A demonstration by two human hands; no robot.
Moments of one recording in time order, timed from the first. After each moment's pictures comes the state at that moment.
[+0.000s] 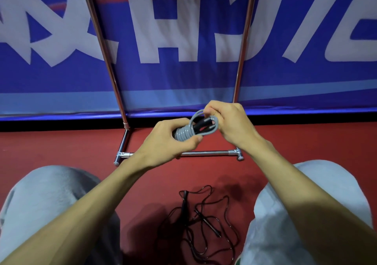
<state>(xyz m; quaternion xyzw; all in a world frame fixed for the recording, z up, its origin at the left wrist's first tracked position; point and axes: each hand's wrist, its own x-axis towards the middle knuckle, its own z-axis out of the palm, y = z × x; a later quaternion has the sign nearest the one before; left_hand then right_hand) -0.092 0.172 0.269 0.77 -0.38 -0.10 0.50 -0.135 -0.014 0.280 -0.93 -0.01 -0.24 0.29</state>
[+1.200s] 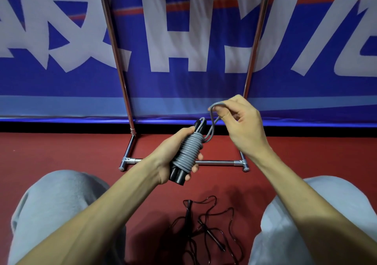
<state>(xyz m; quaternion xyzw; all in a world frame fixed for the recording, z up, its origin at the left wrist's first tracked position) -0.086 0.168 0.270 0.62 -0.07 -0.44 0.65 -0.131 -0.002 0.288 -0.83 -0.02 -0.36 0.42</state>
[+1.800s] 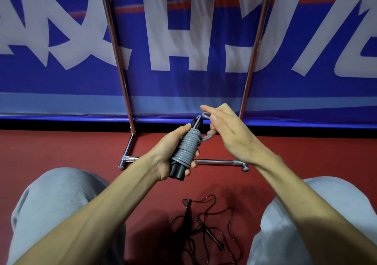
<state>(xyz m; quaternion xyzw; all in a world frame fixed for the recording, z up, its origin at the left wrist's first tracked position) -0.081 0.167 0.270 0.59 -0.04 -0.45 0.67 -0.138 0.007 0.288 -0.89 -0.07 -0.18 0.41</state>
